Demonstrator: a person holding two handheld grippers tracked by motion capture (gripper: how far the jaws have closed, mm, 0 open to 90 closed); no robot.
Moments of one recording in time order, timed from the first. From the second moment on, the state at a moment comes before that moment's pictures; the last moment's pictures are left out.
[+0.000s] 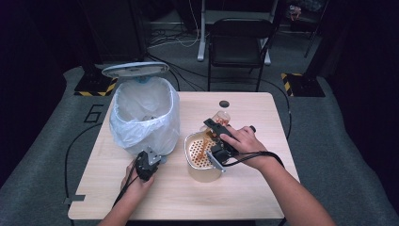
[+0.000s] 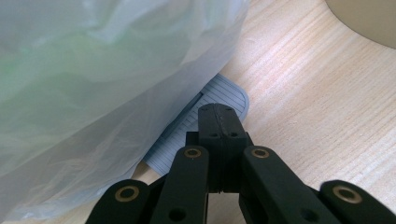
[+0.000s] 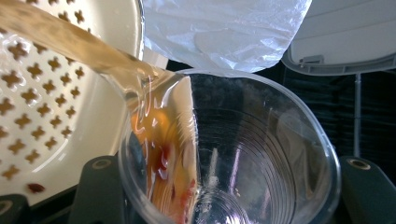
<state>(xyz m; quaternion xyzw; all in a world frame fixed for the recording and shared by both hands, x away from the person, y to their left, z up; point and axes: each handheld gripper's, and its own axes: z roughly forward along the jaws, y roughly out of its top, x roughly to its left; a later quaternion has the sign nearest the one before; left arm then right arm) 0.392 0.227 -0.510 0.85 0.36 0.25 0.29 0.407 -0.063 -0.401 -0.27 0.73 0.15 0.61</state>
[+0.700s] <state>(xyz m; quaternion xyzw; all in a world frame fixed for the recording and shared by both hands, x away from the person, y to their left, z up) 0.392 0.226 -0.510 0.85 0.36 0.26 0.29 0.394 -0.059 -0.419 -0.41 0.62 -0.01 0.67</state>
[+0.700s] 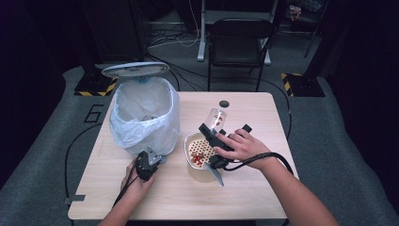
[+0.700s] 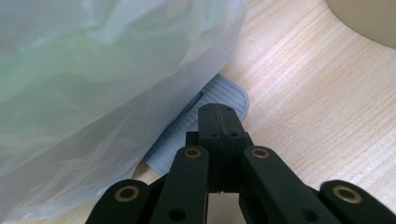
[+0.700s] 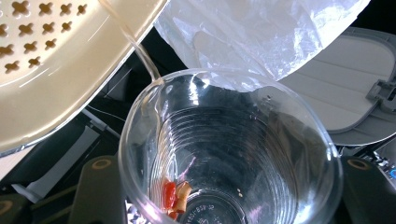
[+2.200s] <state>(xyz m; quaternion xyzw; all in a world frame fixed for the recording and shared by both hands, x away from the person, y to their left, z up) 0.392 0.225 -0.511 0.84 0.37 0.26 0.29 0.392 -0.051 -0.397 -0.44 0.64 0.01 0.63</state>
